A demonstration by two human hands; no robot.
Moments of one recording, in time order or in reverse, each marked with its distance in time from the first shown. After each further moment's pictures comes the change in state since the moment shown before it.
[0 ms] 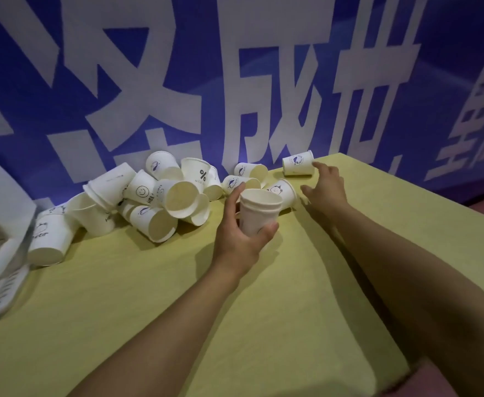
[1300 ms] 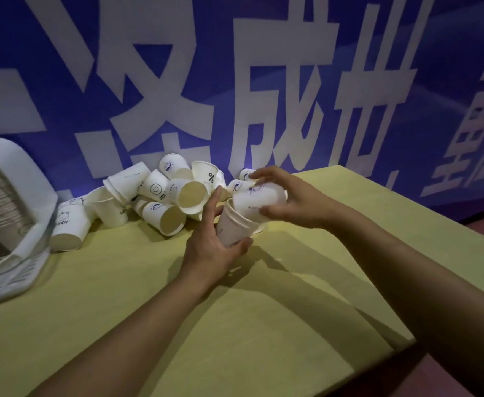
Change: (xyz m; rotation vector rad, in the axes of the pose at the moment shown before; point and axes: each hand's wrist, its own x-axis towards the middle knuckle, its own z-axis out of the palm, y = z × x) left_hand -0.034 0.021 -0.057 0.349 0.020 0.057; right_hand -0.114 -0.110 -0.086 0.241 -0.583 -0.578
